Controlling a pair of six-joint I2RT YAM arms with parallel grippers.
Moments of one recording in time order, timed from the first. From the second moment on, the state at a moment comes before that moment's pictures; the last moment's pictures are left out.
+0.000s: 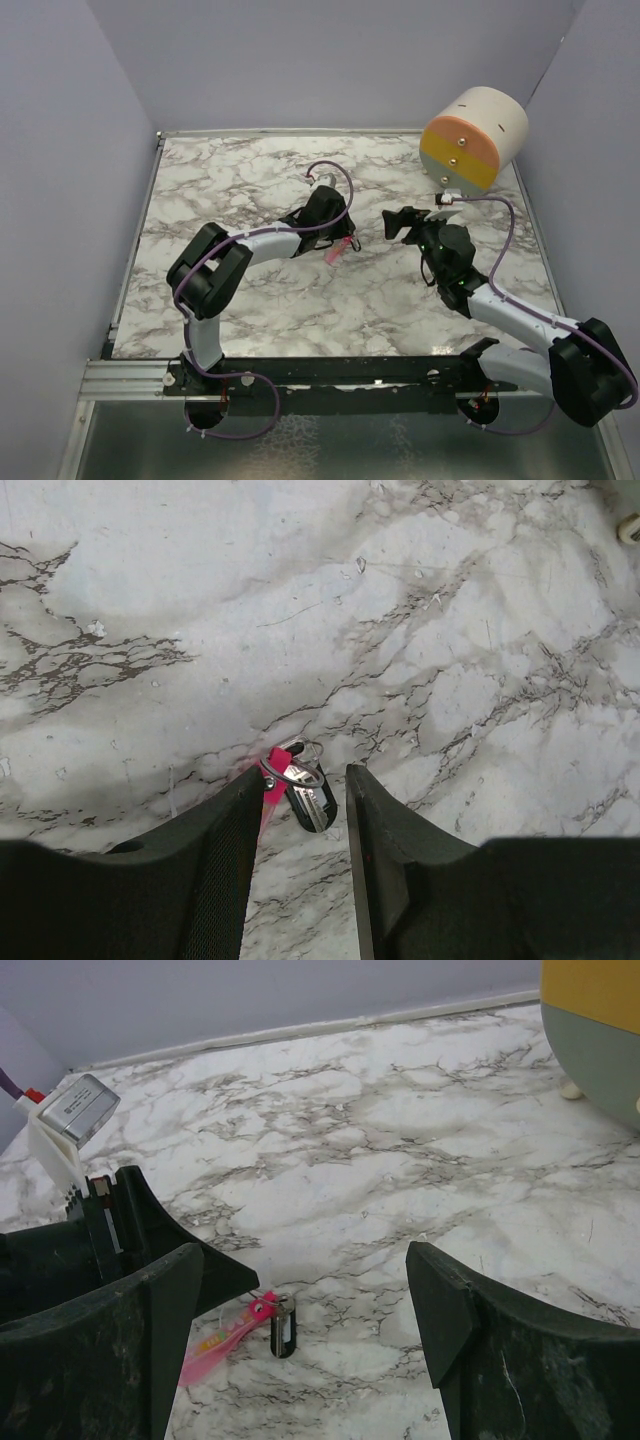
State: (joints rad) left arm -0.70 1.88 1.12 0.12 -0.07 -0.76; right arm 0.52 1.11 0.44 0.61 0.26 0.31
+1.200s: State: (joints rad) left arm -0.70 1.93 1.12 0.13 -0.05 -0.82; right arm 0.51 1.12 0.44 0.61 0.25 0.31
